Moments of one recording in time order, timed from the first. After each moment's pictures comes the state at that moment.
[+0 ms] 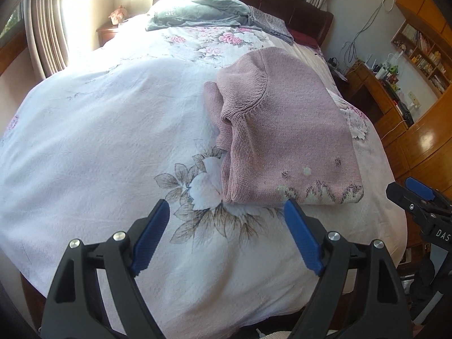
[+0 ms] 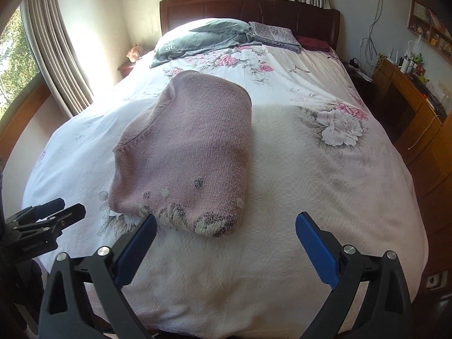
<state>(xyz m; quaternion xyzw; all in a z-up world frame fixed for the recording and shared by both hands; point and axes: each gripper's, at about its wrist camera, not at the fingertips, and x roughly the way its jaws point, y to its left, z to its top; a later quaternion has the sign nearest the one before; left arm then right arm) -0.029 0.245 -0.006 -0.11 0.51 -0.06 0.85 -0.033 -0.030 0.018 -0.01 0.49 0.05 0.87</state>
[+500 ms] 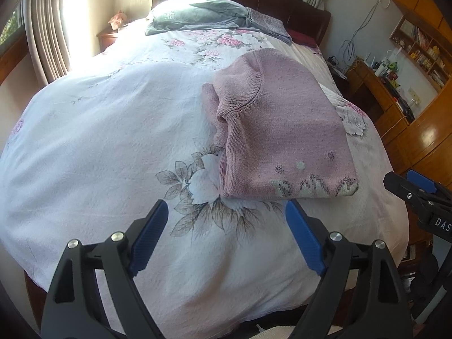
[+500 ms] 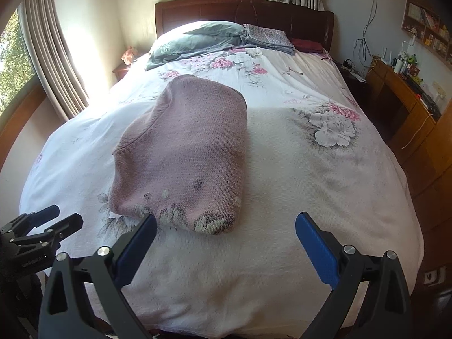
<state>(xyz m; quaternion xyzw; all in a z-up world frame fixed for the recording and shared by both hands) -0.039 0.234 0.002 -0.09 0.51 -0.05 0.86 -0.041 -0.028 0.027 -0.01 0.48 0.04 0.88</state>
